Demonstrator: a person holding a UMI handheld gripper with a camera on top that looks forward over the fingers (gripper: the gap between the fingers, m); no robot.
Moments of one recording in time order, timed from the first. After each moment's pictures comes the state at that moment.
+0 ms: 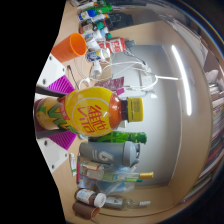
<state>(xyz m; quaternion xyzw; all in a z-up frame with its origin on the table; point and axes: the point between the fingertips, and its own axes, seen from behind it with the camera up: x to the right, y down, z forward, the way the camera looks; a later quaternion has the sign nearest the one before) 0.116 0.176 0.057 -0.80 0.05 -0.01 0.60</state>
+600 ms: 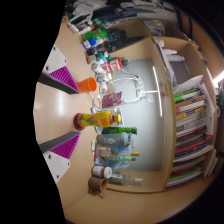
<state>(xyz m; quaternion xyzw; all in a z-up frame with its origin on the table) 0.064 -0.057 0.152 -0.83 0.08 0.00 0.56</state>
